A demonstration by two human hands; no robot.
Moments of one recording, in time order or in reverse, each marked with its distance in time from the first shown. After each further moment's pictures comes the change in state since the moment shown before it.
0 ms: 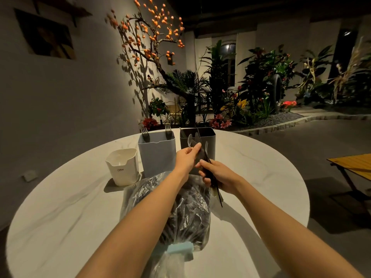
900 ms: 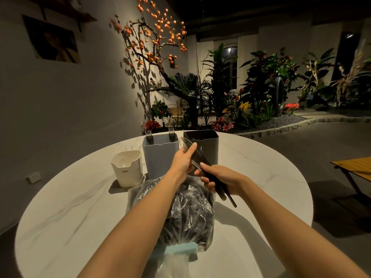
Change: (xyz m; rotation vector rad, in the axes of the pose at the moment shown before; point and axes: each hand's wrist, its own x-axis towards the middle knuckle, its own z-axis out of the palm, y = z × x) left_hand -0.004 0.010 -0.019 -0.182 -0.071 -0.068; right_hand -0.008 -0.010 0.000 0.041 -0.191 0.123
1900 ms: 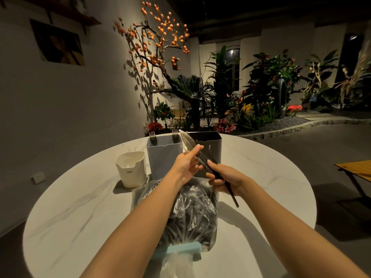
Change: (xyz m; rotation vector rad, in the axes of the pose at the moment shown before) left_hand -0.018 0.011 -0.002 -0.127 -0.055 -0.063; right_hand 0.006 0.004 -0.006 0.228 0.034 -0.012
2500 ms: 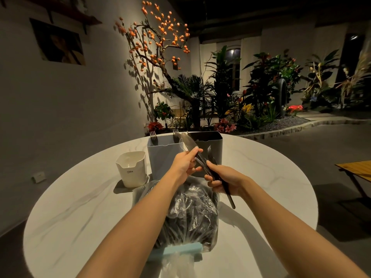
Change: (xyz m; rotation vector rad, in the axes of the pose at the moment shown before) left_hand 0.017 -0.006 -0.013 0.165 0.009 0.062; right_hand 0.004 0.001 0.004 -0.064 0.018 0.053
